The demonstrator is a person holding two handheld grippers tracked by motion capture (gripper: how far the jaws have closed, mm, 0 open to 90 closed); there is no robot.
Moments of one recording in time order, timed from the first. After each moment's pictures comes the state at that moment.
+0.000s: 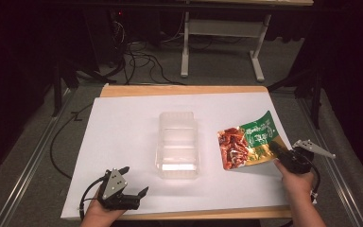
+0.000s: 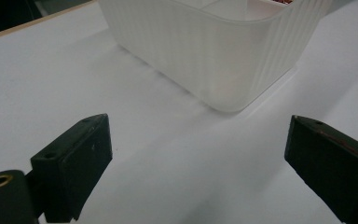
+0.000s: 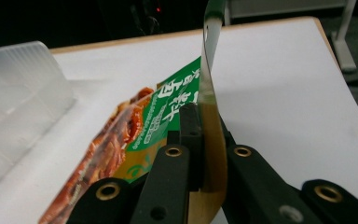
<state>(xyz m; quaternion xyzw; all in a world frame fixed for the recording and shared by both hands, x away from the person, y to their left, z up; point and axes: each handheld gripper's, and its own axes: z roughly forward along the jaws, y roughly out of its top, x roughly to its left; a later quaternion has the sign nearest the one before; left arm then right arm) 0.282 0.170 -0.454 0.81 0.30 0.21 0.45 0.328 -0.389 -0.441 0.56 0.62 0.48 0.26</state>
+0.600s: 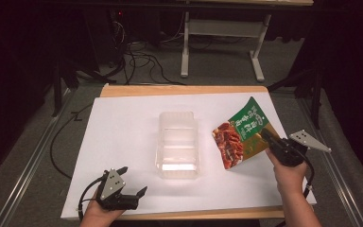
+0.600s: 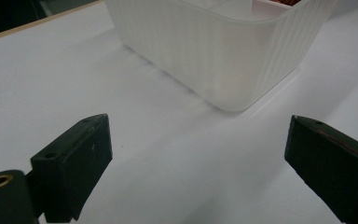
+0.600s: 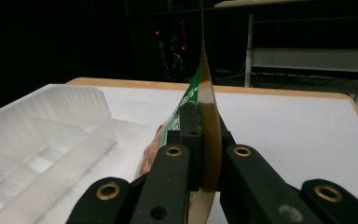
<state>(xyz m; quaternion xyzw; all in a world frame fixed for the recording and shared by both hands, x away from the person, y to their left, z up) 0.281 0.174 -0.454 0.81 0.31 0.21 0.46 0.334 -0.350 -0.400 0.48 0.63 0.53 0.30</state>
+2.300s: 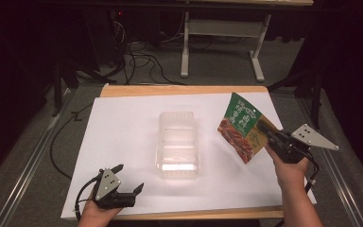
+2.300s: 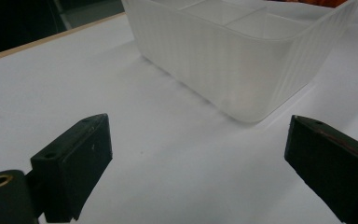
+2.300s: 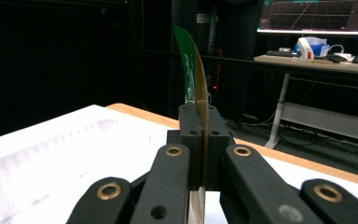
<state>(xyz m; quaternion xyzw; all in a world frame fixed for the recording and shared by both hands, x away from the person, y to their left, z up) 0.281 0.183 -0.449 0.79 0.32 0.24 0.47 0.324 -0.329 -0.354 0.37 0.65 0.58 0.33</state>
